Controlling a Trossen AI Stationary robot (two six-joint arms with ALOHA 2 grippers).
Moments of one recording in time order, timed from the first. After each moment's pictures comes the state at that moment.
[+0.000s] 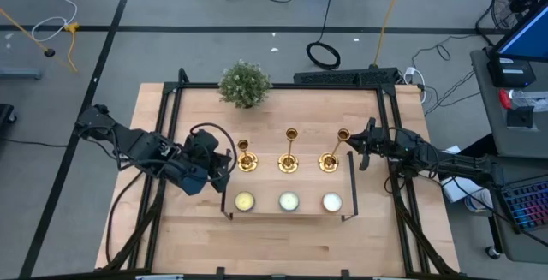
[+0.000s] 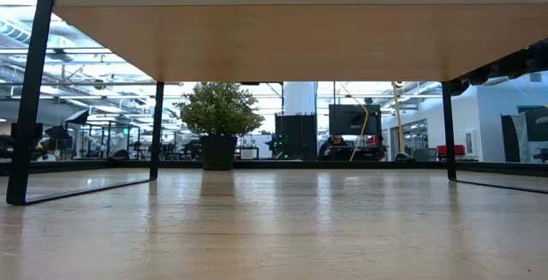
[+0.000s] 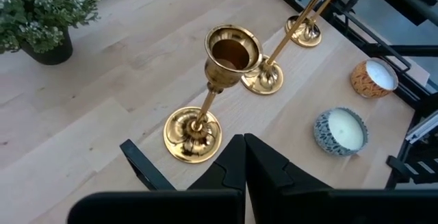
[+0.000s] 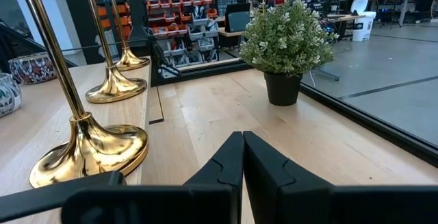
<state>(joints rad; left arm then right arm) -0.49 1.35 1.53 -1.15 -0.63 -1.15 -0.24 0.10 0.02 0.04 0.03 0.11</state>
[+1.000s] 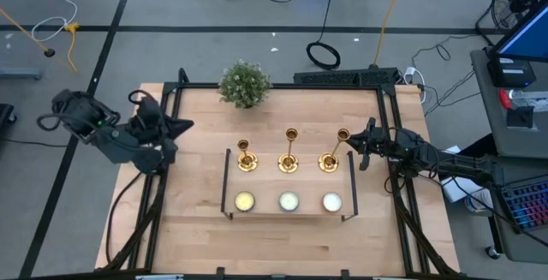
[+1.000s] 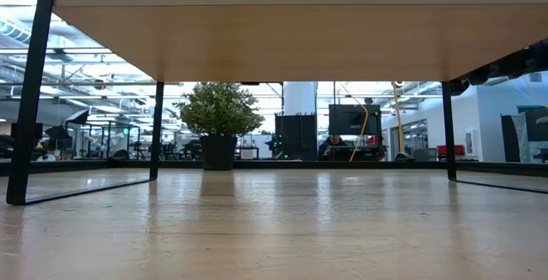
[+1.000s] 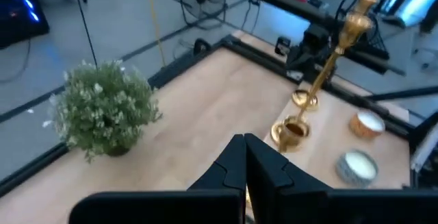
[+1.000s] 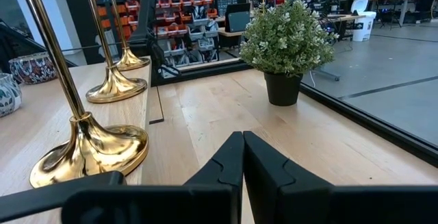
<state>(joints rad) -0.60 1.00 1.52 -1.27 -0.91 -0.89 -0.24 0.10 0.02 0.04 0.03 0.11</state>
